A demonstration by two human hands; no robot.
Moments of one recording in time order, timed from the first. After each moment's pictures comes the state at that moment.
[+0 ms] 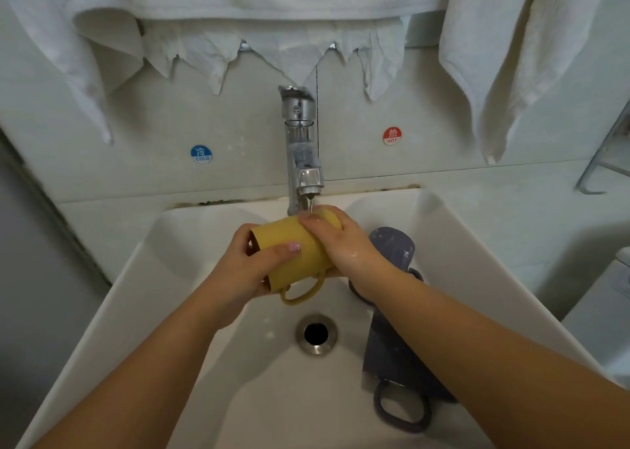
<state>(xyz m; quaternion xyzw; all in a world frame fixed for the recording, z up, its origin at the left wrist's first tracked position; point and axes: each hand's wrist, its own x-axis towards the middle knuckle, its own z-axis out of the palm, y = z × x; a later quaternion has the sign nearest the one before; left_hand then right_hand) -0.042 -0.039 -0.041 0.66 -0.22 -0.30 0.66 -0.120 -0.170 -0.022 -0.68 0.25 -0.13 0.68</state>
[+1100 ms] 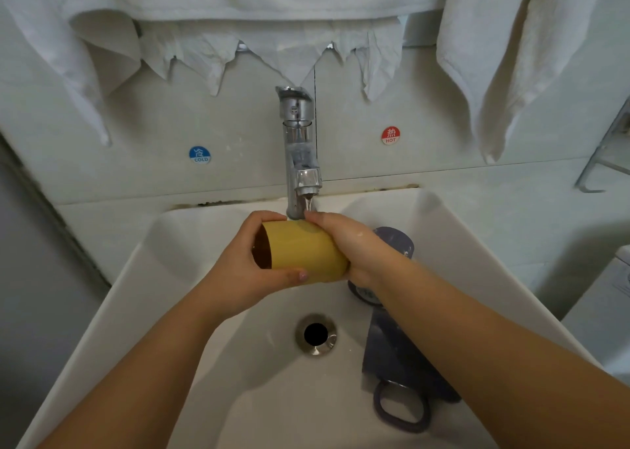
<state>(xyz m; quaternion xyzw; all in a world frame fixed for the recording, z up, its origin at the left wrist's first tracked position) -0.038 -0.034 -0.040 0.74 -0.38 -0.17 0.53 -0.118 -0.183 -0.019 -0.64 0.30 -0.05 0.71</state>
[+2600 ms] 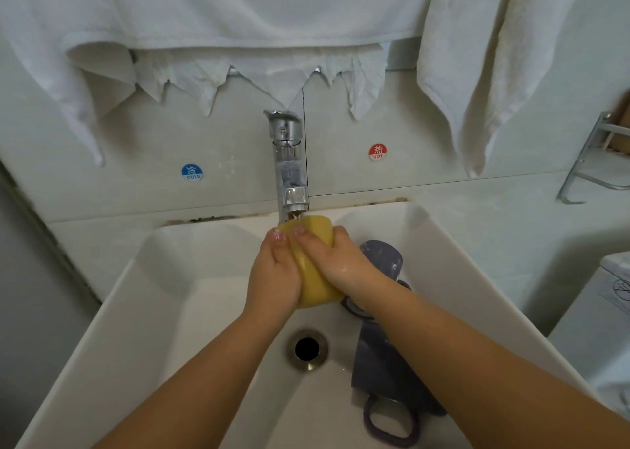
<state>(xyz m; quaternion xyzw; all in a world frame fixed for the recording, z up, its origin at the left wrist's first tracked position) -0.076 -0.096 -0.044 0.76 -0.16 -0.12 0.62 -0.122 -0.180 -0.029 -0.74 0.31 -0.12 0.59</state>
